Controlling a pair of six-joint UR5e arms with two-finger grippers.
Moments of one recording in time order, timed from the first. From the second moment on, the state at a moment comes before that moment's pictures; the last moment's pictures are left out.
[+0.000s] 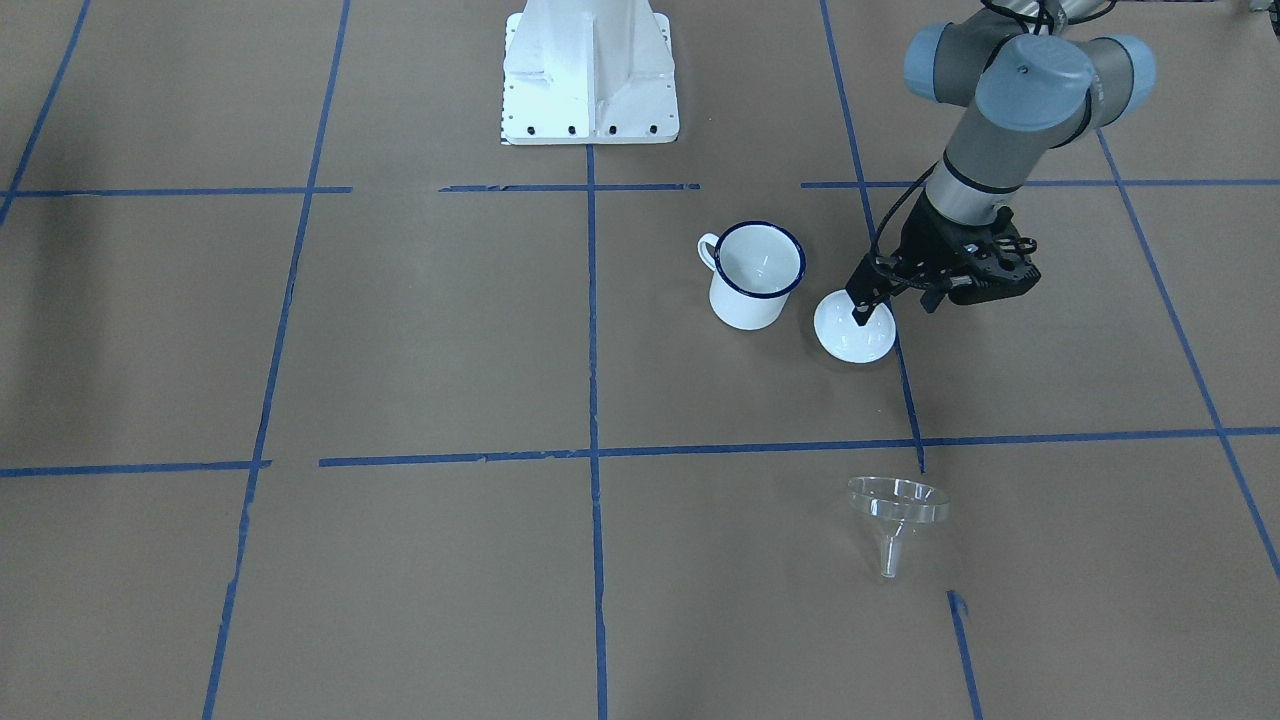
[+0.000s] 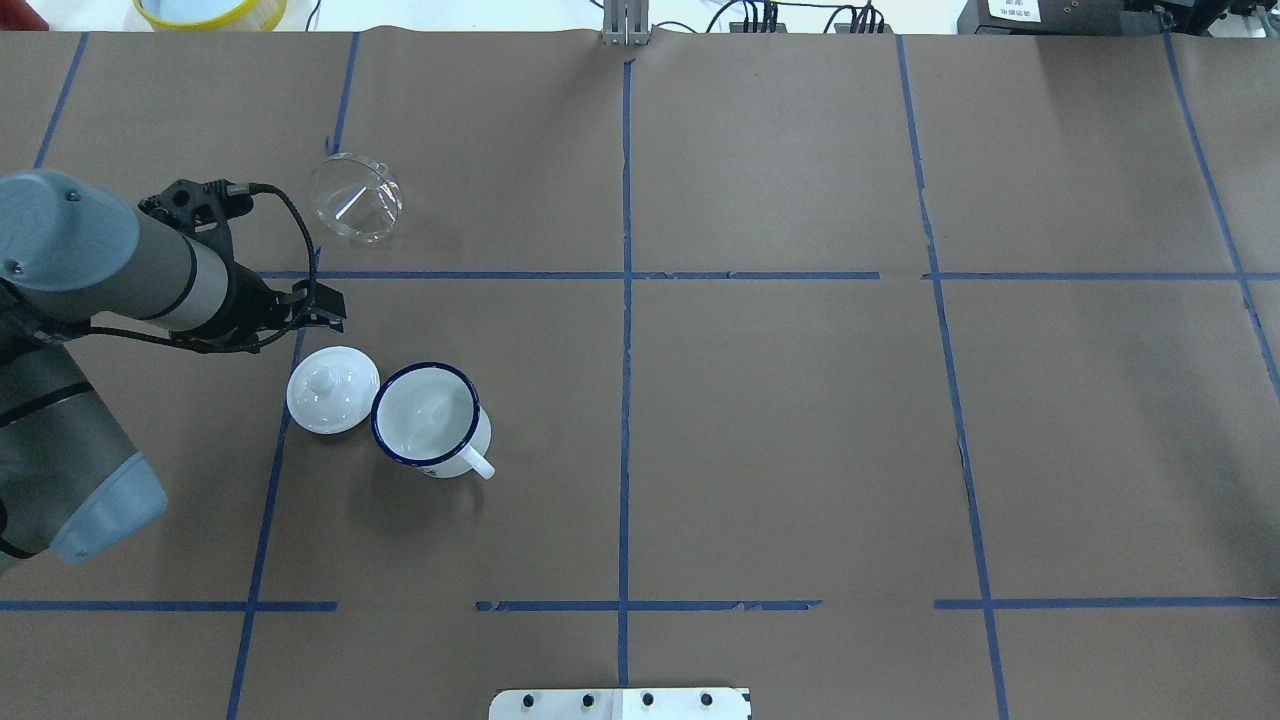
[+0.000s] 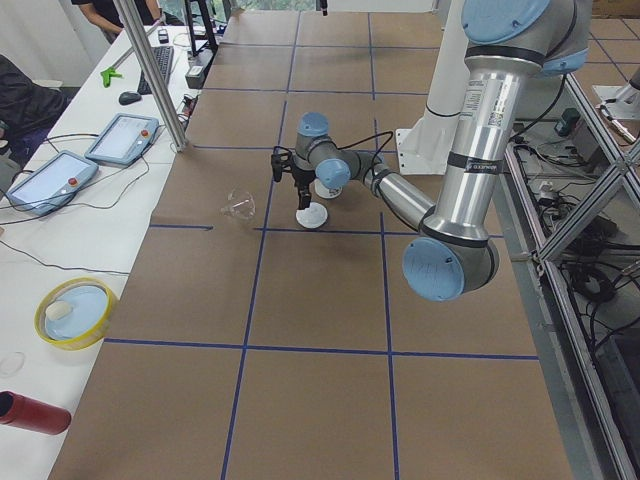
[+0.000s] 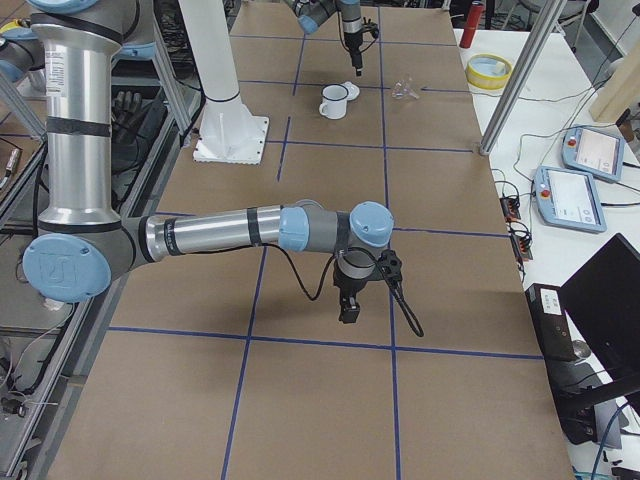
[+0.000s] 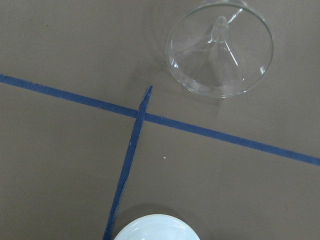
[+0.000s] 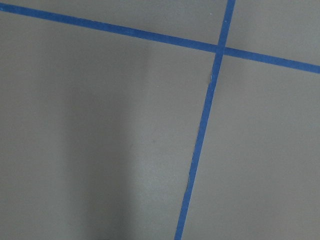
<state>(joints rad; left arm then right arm) -0.73 -1.79 -1.85 -1.88 -1.95 -1.28 1.45 -1.63 1.79 -1.79 2.31 -0.13</state>
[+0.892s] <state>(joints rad) -0.69 -1.80 -1.79 -1.88 -1.95 -1.27 1.45 -1.63 1.79 -1.79 2.31 -0.13</state>
